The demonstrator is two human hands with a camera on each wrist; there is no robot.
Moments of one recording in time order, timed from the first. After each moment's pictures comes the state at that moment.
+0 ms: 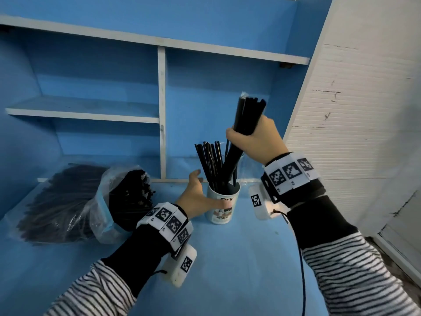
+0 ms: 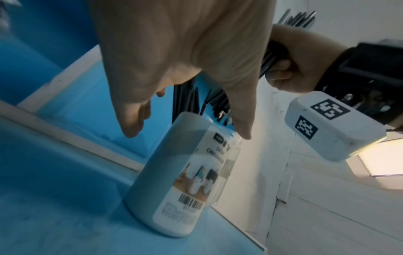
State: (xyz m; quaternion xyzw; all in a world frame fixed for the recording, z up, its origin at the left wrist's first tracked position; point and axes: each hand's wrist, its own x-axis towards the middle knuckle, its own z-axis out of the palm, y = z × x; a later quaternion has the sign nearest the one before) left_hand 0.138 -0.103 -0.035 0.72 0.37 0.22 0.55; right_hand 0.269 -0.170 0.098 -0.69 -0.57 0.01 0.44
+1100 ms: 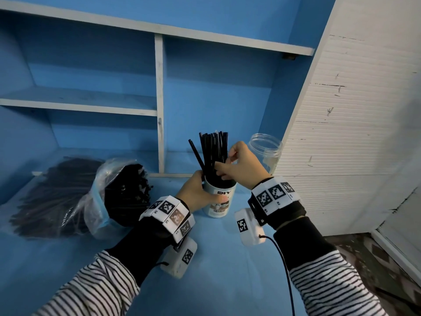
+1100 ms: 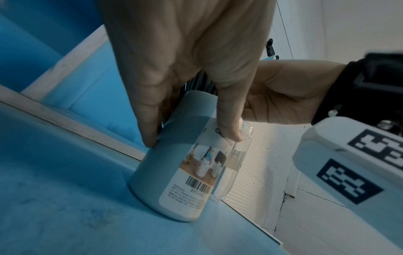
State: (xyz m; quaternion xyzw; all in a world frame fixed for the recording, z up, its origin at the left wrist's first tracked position) left_hand 0.151 -0.084 -0.055 0.72 0.36 0.24 0.55; right_hand 0.272 -0.156 0.019 -0.70 -0.51 0.19 0.45
